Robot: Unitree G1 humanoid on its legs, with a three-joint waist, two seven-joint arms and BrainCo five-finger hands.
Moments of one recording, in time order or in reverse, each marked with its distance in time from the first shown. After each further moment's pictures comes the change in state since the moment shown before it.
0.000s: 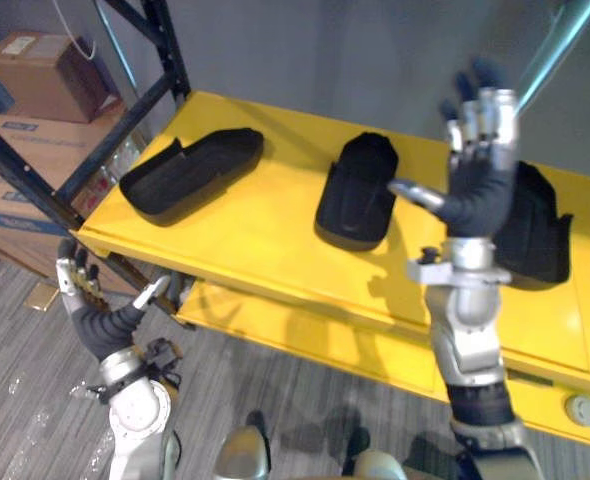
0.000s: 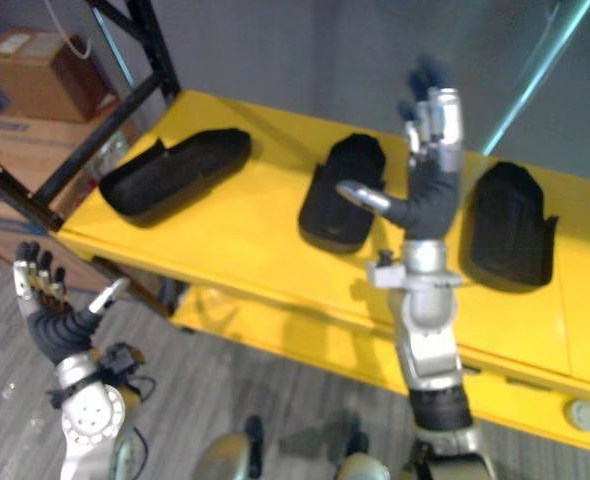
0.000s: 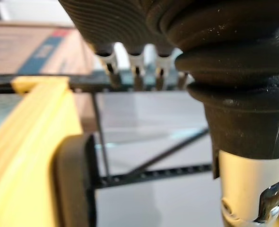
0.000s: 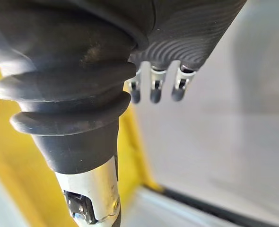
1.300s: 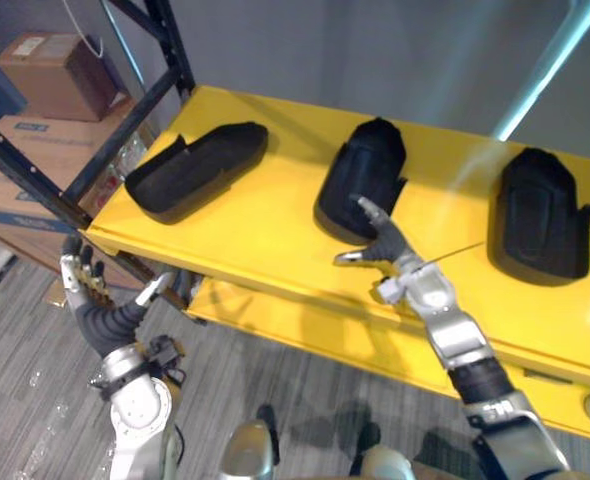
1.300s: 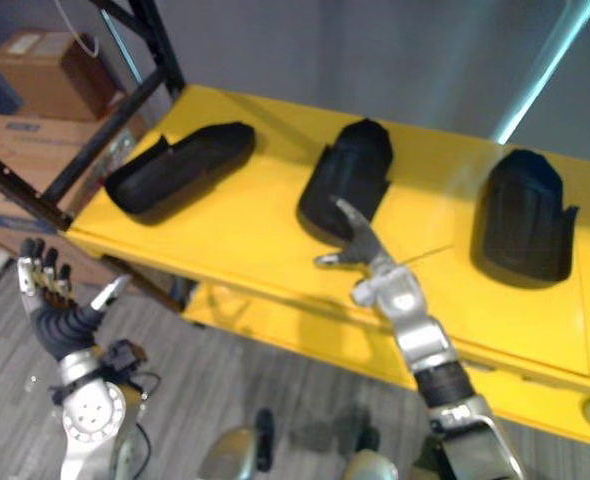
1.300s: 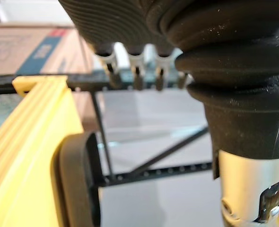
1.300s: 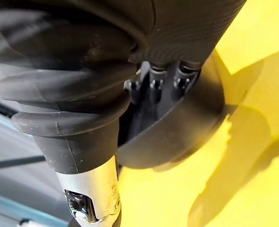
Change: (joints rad) left arm -0.008 0.002 -0.019 0.012 -0.089 0.042 -0.016; right arm -0.177 -0.195 0.170 0.453 -0.313 0.576 0.256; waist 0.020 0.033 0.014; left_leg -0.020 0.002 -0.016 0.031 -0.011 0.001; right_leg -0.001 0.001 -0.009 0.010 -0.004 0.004
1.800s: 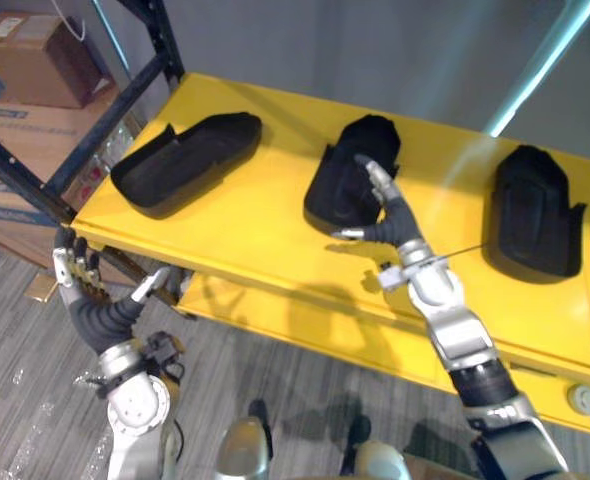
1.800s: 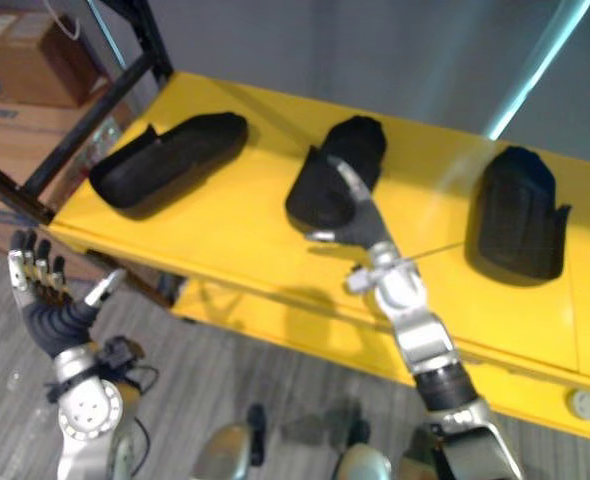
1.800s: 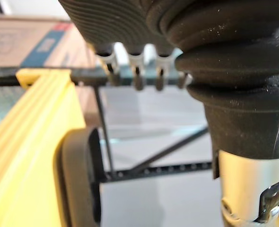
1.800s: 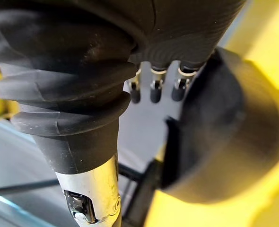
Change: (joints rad) left arm -0.009 0.001 0.000 -0.010 0.000 0.001 -0.006; right arm 0.004 0.008 0.001 -0.058 0.043 -0.083 -0.126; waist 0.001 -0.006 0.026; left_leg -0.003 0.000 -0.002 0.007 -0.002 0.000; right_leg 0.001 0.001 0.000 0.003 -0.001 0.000
